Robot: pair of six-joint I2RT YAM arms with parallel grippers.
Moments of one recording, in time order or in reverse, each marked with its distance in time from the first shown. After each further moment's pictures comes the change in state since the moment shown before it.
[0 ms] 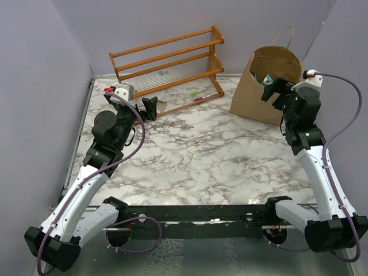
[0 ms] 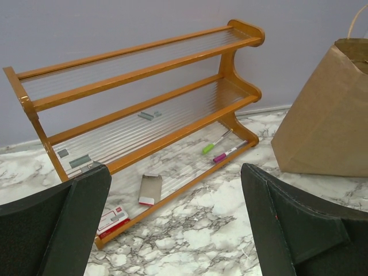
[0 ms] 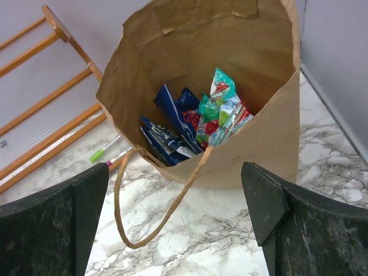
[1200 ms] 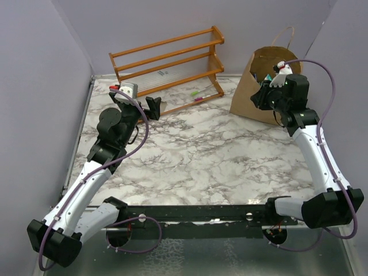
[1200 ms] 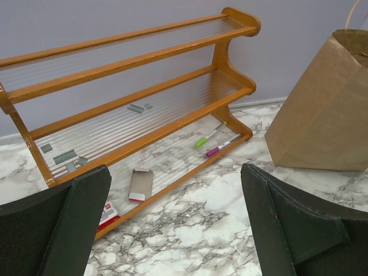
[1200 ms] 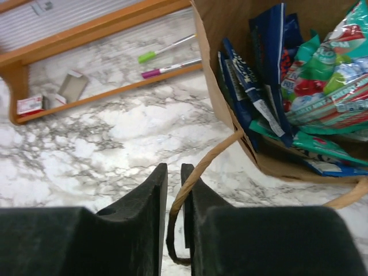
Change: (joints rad) left arm -0.008 0.047 -0.004 0.023 0.022 -0.030; right arm -0.005 0.223 0.200 -0.251 -0.440 -0.145
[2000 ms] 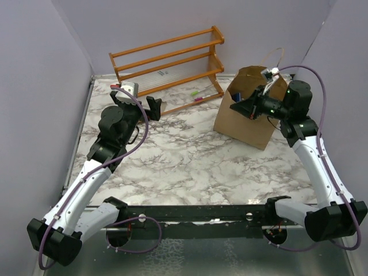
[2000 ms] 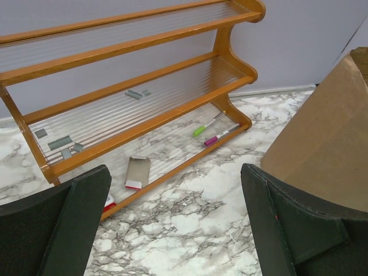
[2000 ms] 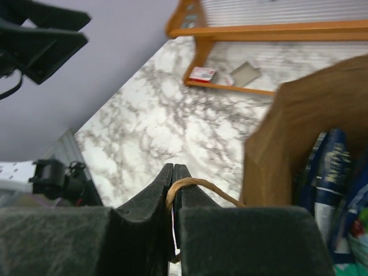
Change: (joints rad) left arm -0.005 0.018 0.021 -0.067 -0.017 -0.034; right arm 0.026 -0.120 -0.108 0.202 -0.624 0.108
